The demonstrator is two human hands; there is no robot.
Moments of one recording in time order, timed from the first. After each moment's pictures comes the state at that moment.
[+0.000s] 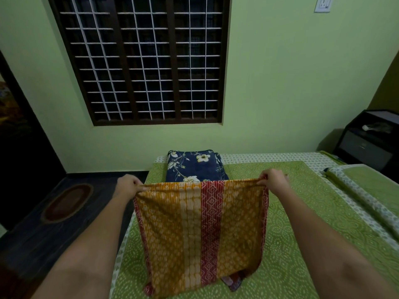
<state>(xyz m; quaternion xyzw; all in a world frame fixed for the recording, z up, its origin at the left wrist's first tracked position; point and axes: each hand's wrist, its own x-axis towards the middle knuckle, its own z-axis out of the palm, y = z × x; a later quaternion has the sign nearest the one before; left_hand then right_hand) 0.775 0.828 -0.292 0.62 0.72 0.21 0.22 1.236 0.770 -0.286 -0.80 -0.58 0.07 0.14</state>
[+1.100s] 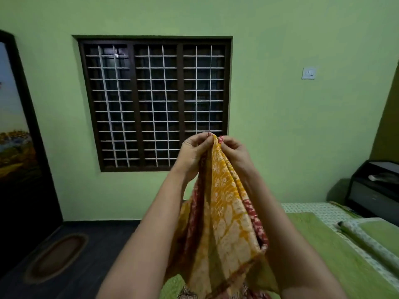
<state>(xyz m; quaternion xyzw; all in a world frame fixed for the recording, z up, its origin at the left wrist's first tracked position) 0.948 0.788 -0.045 0.60 0.15 0.58 0.54 1.085 0.778 -0.055 -0.20 -0.59 0.47 0.63</state>
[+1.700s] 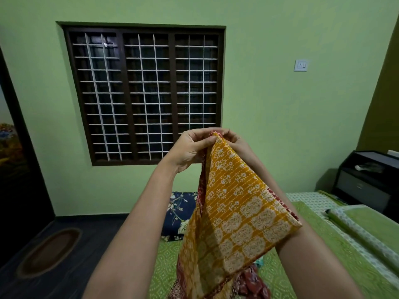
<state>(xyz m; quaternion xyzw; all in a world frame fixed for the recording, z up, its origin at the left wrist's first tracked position) 0.939 0.785 -0.046 0.69 0.17 0.44 0.54 1.107 0.772 -0.056 -0.30 -0.63 0.42 0.58</state>
